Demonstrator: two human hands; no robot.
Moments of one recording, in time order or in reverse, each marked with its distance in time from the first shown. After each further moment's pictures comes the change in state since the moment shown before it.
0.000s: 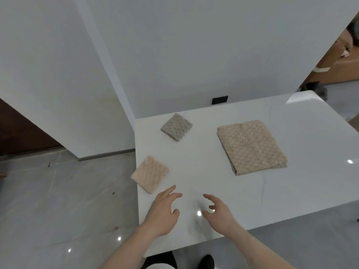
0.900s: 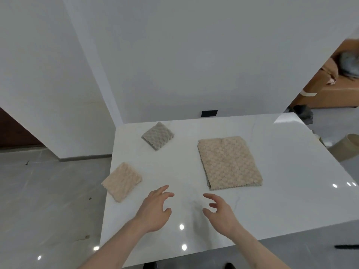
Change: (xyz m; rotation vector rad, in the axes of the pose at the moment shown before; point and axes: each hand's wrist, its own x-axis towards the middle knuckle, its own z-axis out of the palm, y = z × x) left_hand 0.064 0.075 0.038 0.053 0.016 -0.019; right_hand 0.021 0.031 -0.131 -0.037 0.064 -0.110
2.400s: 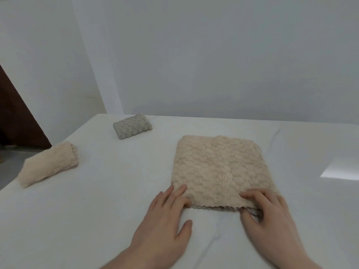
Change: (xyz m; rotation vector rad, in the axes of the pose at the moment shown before) left_hand 0.201 0.089 0.276 0.314 0.578 0.141; right_hand 0.232 0.271 -0.141 -0.354 0.489 -0.684
